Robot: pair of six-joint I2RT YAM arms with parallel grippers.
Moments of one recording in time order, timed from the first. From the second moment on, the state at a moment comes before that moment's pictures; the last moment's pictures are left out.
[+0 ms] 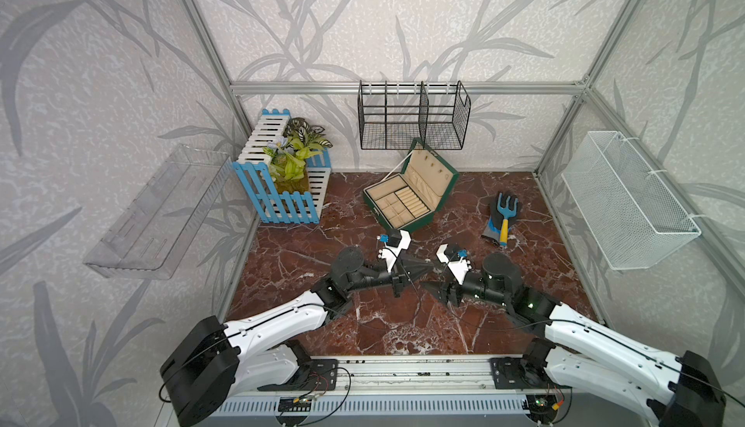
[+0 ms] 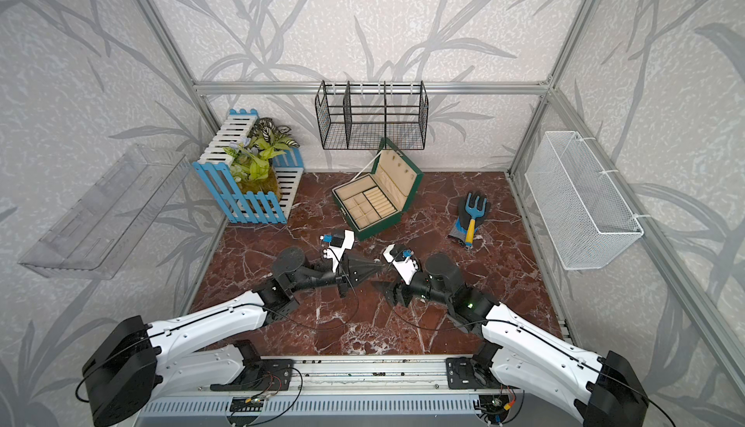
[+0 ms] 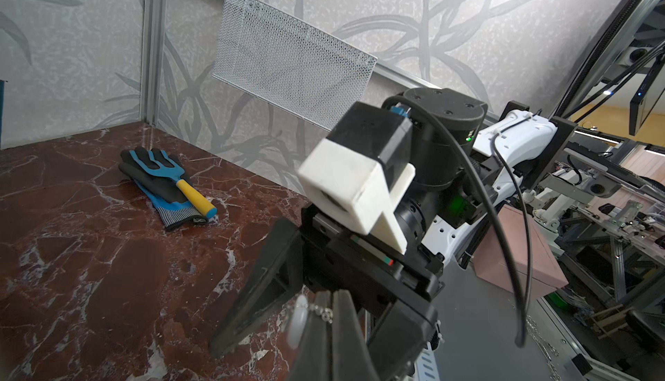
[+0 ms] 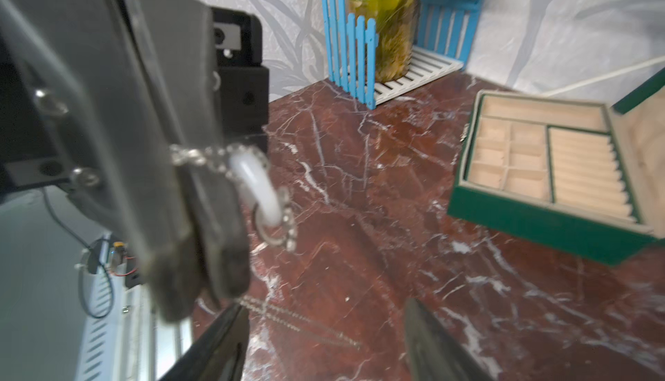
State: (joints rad) left arm -0.81 1.15 0.54 0.66 0.58 -0.40; right arm 0.81 0.89 0.51 0.07 -0.26 0.08
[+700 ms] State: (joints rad) left arm -0.81 1.11 0.45 0.72 0.41 -0.48; right arm 0.83 0.91 0.51 0.20 -0.08 0.08
